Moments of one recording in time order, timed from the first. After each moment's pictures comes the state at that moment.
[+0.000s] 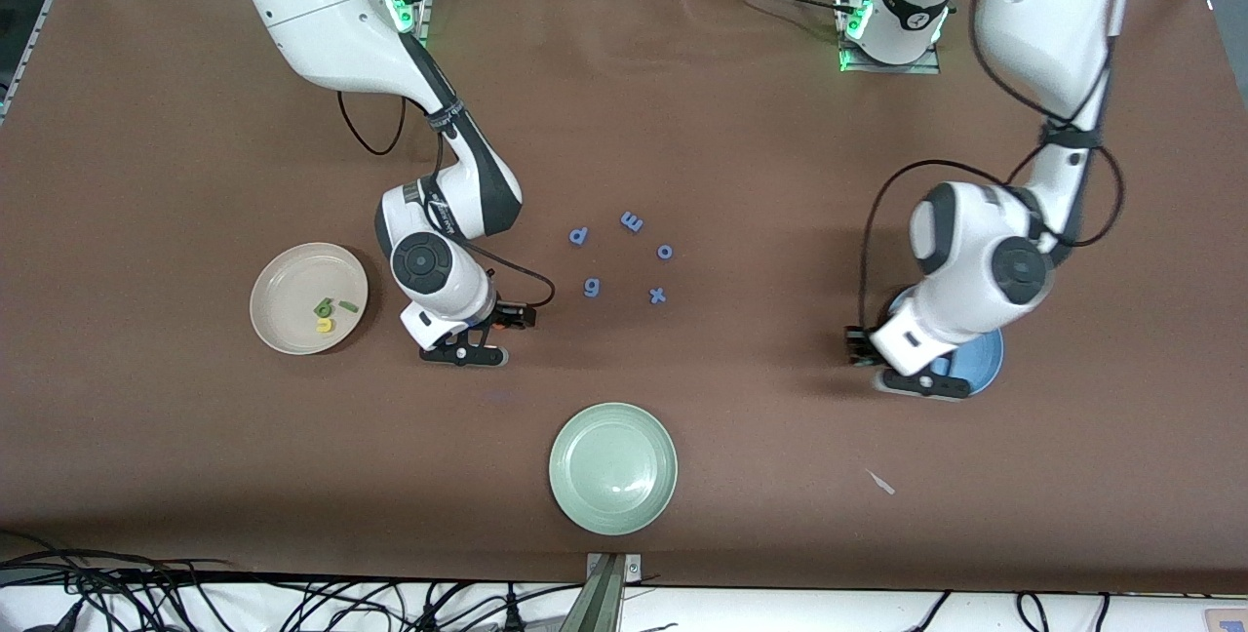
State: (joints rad) left arm -0.22 0.57 0.11 -1.74 -0.25 2.36 0.19; right arm 0.50 0.77 -0.05 -1.59 0.09 2.34 0.47
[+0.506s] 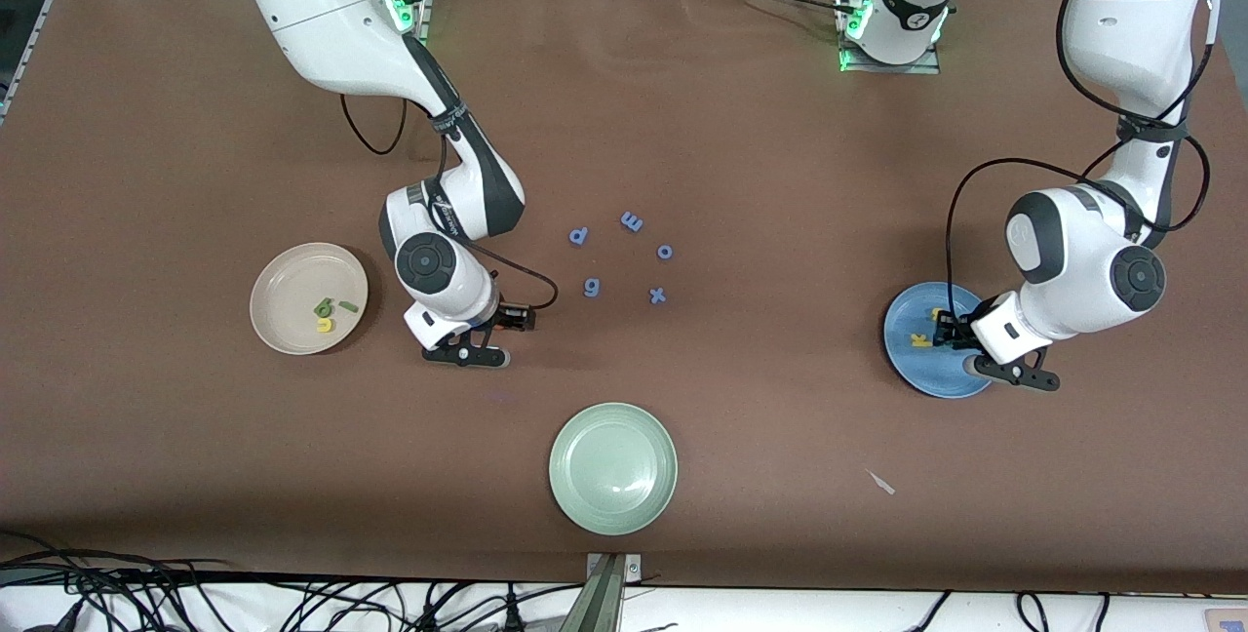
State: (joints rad) left arm -0.05 0.57 0.11 -1.84 -0.24 2.36 0.44; right arm 0.50 0.78 -0.05 -1.59 0.10 2.35 0.49
